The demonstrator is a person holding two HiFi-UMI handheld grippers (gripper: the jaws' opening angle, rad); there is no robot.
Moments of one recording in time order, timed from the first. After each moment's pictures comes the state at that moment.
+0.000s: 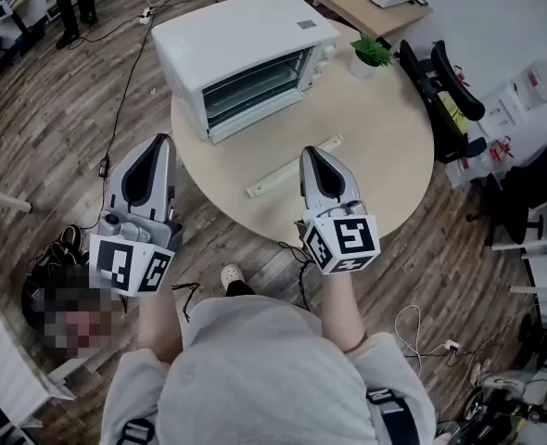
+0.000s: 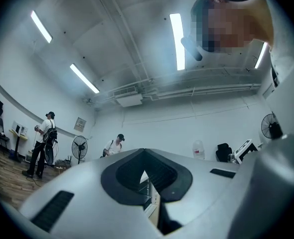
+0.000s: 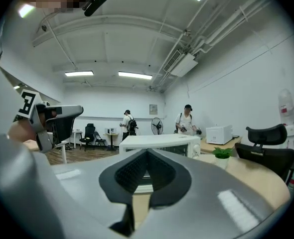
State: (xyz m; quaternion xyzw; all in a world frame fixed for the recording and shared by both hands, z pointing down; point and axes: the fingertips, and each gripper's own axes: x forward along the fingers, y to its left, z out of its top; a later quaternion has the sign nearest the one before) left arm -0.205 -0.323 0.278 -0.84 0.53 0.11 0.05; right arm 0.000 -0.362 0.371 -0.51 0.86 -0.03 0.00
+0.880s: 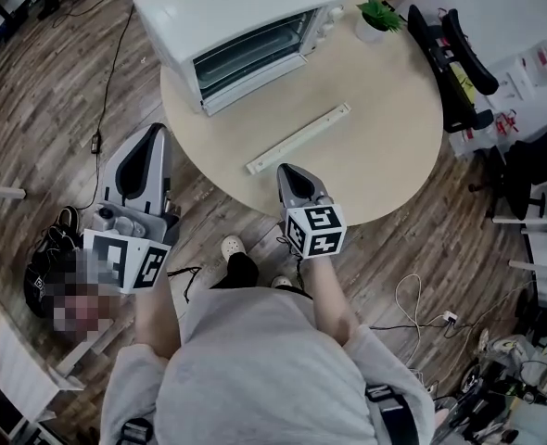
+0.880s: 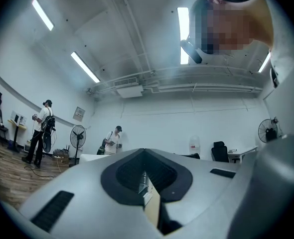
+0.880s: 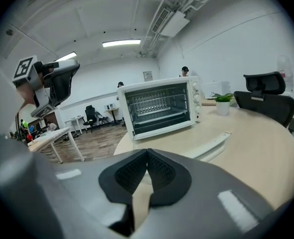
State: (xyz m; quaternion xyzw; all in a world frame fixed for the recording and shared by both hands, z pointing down) left arm -0.205 -0.342 0.324 -0.85 0.51 0.08 0.00; right arm -0.019 -0.343 0.560 -0.50 0.84 -0.20 -0.12
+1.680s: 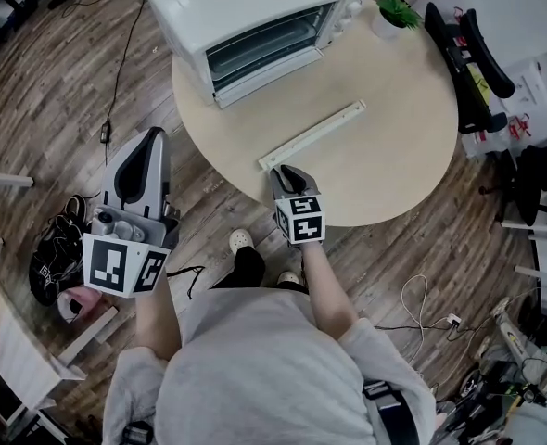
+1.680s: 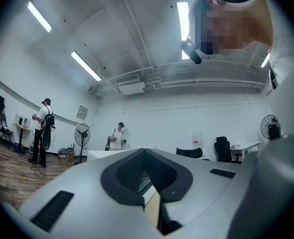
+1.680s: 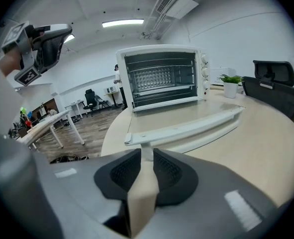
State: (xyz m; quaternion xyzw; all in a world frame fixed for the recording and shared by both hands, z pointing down) left arm -0.221 -0.336 0.339 -0.85 0.53 0.05 0.00; right arm -0.044 -0.344 0.658 -0.47 0.82 -0.23 -0.21
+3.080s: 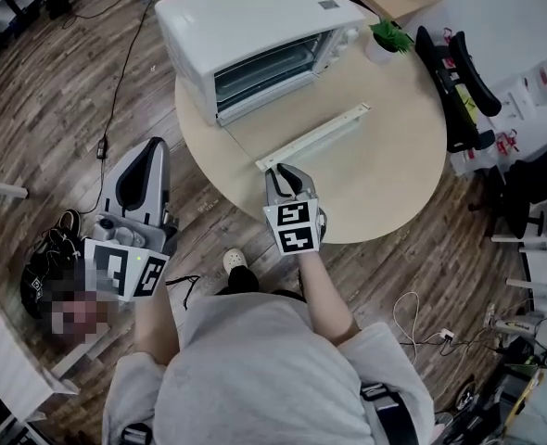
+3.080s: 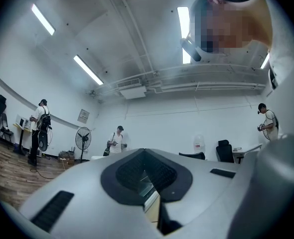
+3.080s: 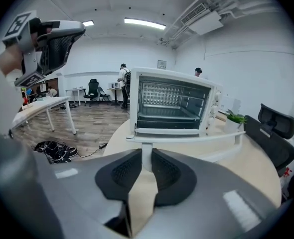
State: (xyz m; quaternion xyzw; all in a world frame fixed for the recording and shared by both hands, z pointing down) left arm -0.242 -0.337 0.327 -0.84 0.54 0.08 0.01; right arm -0.072 -0.373 0.568 -0.48 0.83 -0.12 -0.25
